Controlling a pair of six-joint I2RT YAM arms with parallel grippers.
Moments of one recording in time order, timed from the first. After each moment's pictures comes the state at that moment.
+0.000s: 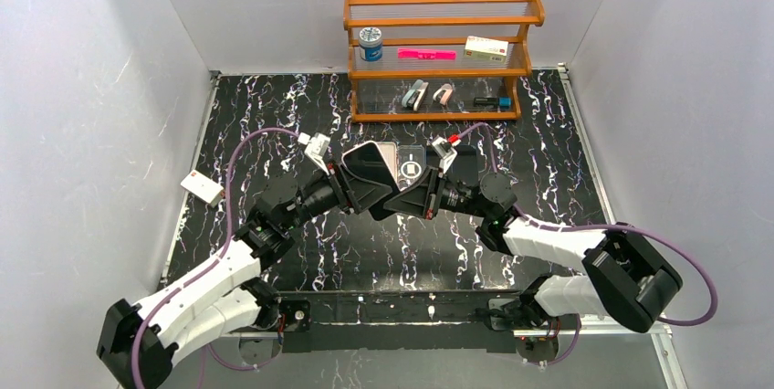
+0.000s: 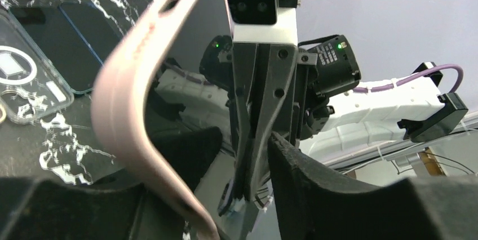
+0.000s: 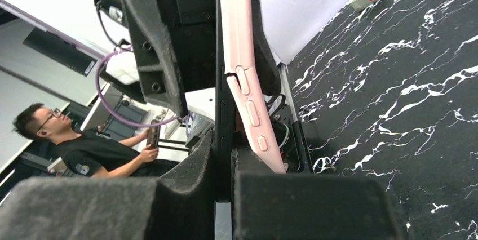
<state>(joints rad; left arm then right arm) -0.69 0.87 0.53 0.38 0.36 -0.86 0.76 1.28 0.45 1.08 -0.67 1.09</state>
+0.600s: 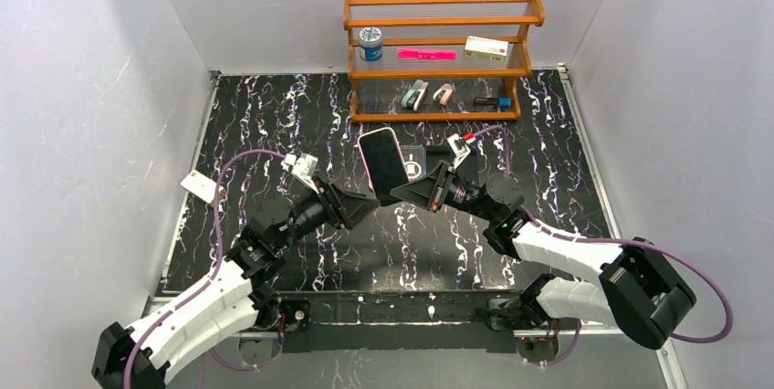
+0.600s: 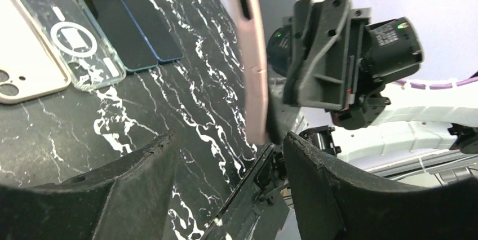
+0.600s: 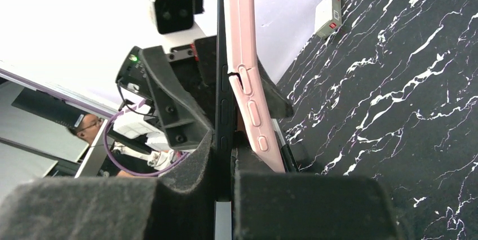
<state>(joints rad) -0.70 0.65 0.38 0.26 0.22 -0.79 0.75 1.17 0.43 0.93 -0.50 1.13</state>
